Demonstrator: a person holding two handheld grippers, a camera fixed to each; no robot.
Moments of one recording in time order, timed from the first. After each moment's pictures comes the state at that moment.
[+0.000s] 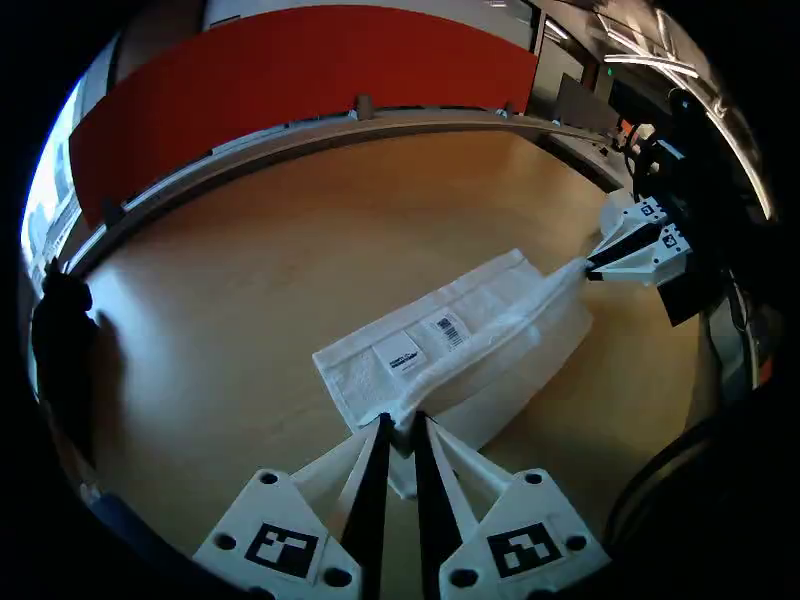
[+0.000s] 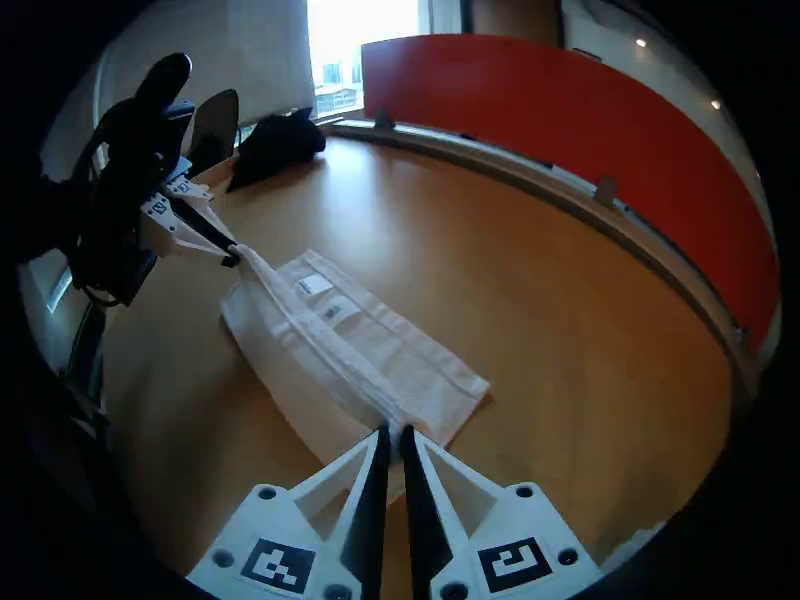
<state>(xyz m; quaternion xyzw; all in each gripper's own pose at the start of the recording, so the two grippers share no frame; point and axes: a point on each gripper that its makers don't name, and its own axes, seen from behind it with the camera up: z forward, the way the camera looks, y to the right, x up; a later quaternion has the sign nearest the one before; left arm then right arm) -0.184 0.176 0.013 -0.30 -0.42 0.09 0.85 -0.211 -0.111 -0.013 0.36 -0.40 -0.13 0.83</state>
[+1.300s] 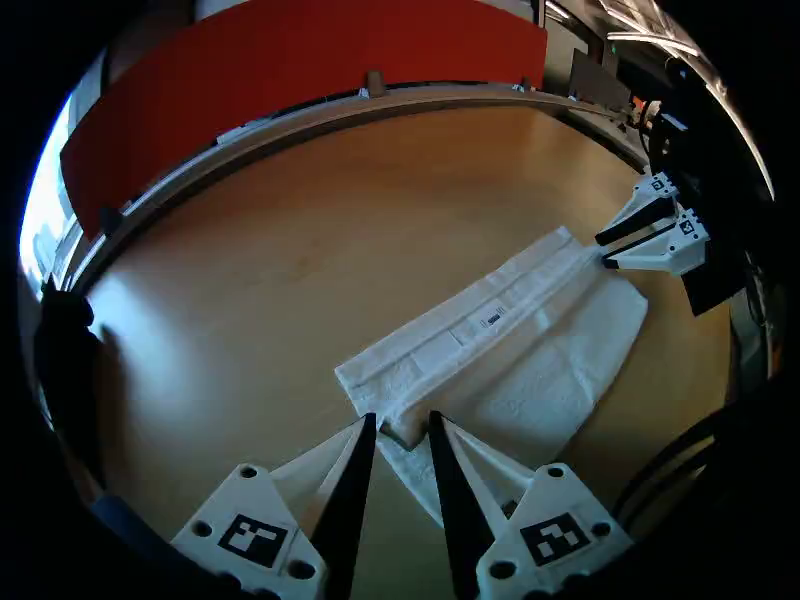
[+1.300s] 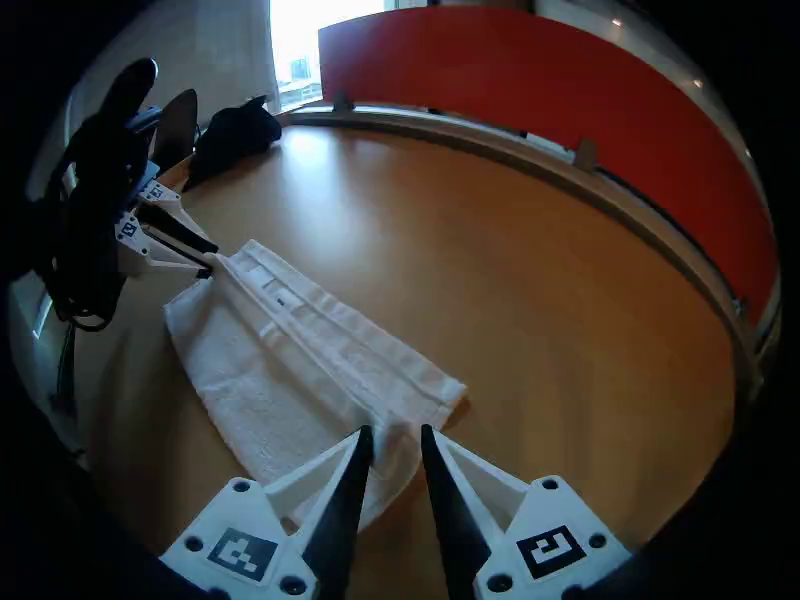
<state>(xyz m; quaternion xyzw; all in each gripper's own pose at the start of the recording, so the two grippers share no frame) -0.228 0.170 0.053 -0.28 -0.43 0.14 0.85 -0.250 -0.107 0.023 0.32 -0.42 -0.12 0.84</state>
